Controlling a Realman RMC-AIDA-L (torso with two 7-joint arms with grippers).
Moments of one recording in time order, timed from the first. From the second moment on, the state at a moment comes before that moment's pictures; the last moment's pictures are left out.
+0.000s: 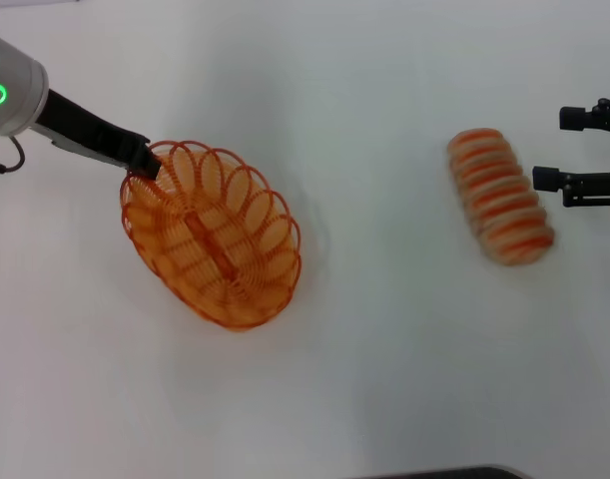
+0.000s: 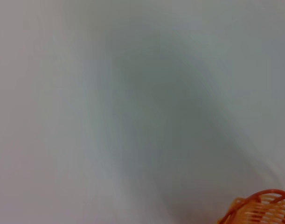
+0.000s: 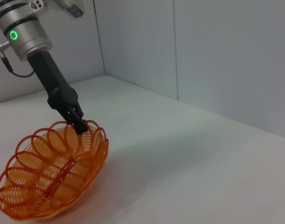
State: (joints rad) left arm -0.81 -2.12 0.94 0.98 2.72 1.49 -2.54; right arm 0.33 2.00 -0.53 -0.87 -2.06 -1.68 1.32
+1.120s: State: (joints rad) left arm -0.65 -2.17 0.88 1.05 2.50 1.35 -2.78; right arm 0.37 2.03 -0.36 -0.87 -2.04 -1.65 1.31
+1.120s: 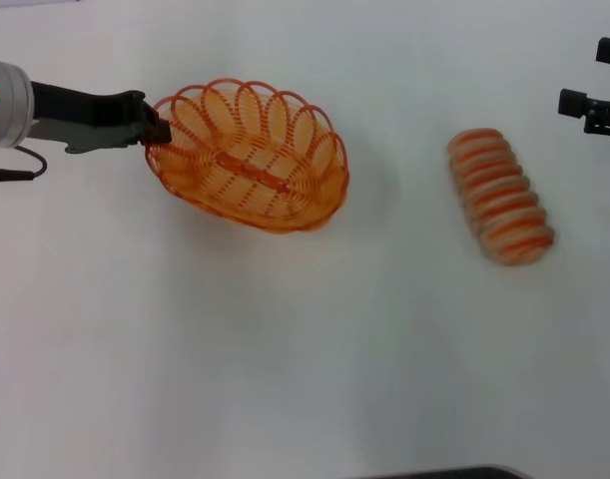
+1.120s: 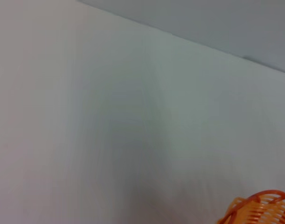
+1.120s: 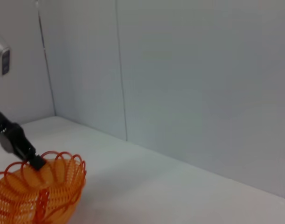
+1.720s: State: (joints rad) left arm -0.57 -2.18 0.99 1.01 2.38 1.15 -2.84; right arm 0.38 2.05 -0.30 -0.87 -2.04 -1.59 1.31
